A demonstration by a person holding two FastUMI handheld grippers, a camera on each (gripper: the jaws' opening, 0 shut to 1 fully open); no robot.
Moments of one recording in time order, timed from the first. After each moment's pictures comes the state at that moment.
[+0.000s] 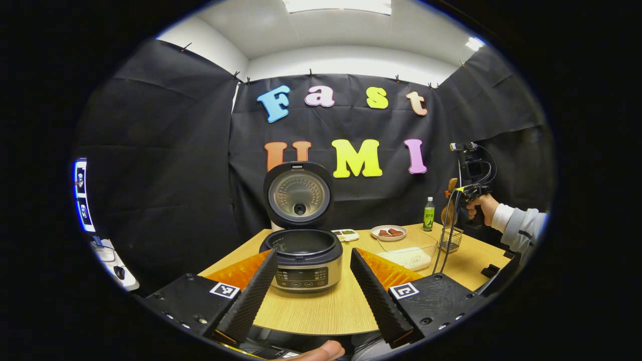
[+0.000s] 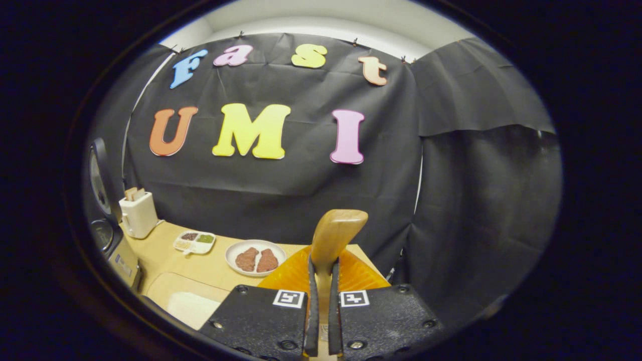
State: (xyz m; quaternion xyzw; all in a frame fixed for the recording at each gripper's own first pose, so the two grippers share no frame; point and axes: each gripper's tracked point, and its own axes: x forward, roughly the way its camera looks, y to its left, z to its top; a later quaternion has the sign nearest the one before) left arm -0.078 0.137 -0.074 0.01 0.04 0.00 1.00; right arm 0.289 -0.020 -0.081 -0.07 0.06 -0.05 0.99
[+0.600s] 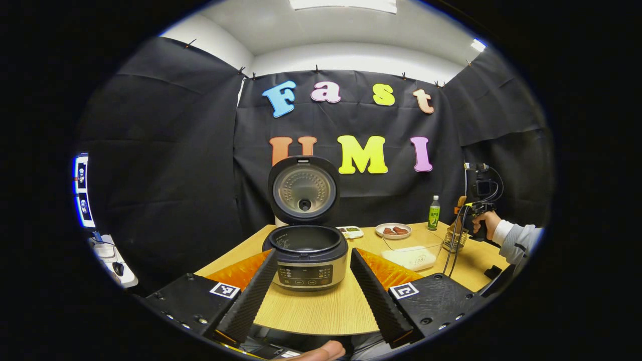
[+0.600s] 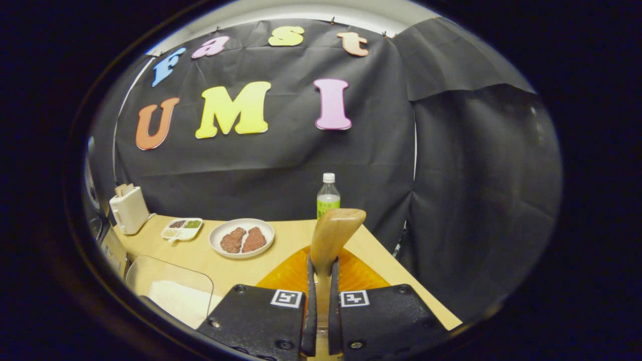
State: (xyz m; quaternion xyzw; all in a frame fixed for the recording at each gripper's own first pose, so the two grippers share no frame) left arm -0.072 0.142 -0.082 0.01 0.05 0.02 1.00; right arm 0.314 -0.063 -0.169 -0.01 0.12 -0.06 0.99
